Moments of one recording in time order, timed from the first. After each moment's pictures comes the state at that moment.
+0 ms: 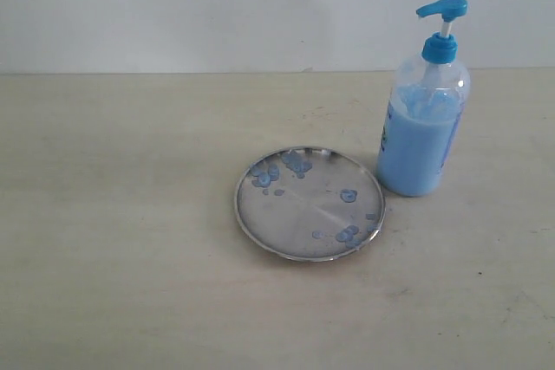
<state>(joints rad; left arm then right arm) -0.59 0.00 -0.32 0.49 0.49 -0.56 0.01 0.47 0.00 0.25 -0.16 0.16</state>
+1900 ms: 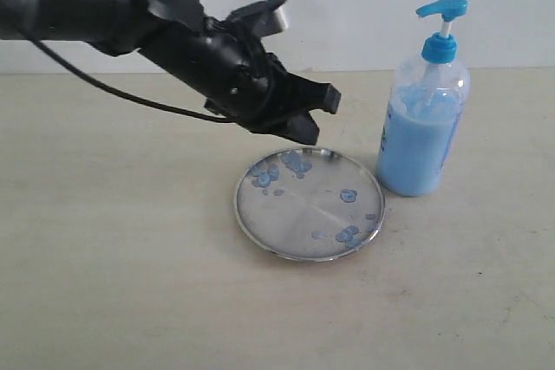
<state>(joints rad) -0.60 1.94 -1.44 -0.69 0.65 0.39 0.06 0.11 0.00 -0.16 0.32 0.33</state>
